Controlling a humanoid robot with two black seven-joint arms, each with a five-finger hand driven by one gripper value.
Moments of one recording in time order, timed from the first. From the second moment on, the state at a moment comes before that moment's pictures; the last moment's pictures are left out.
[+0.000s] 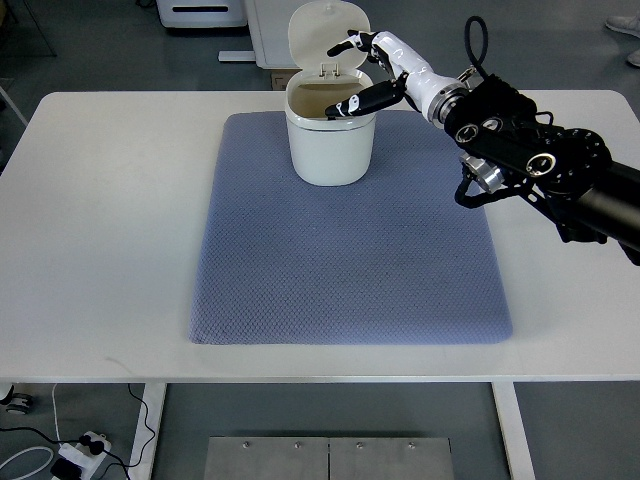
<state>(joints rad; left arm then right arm) -0.02 0.00 -0.10 -0.25 0.00 0.20 -0.13 1.34 -0.12 -0.07 0.70 -0.34 -0.16 0.25</state>
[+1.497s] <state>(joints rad) -0.02 0.00 -0.10 -0.25 0.00 0.20 -0.13 0.73 -0.50 0.59 0.99 0.00 -0.01 0.27</state>
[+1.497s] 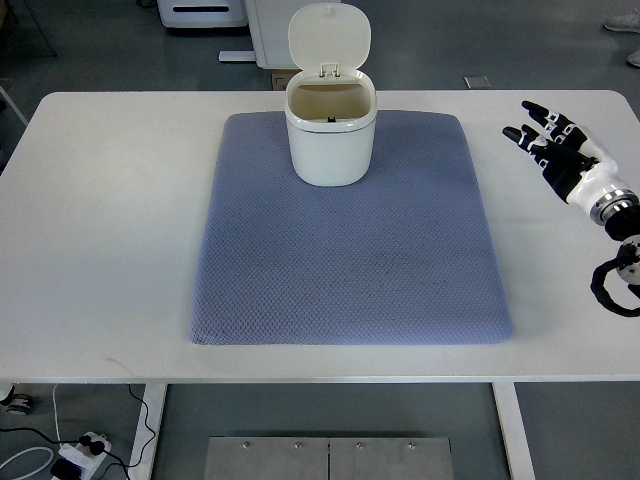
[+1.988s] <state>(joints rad) -0.02 0.00 -0.10 -0.25 0.00 0.20 -0.13 0.73 -0.32 0.71 0.70 0.06 0.11 0.21</state>
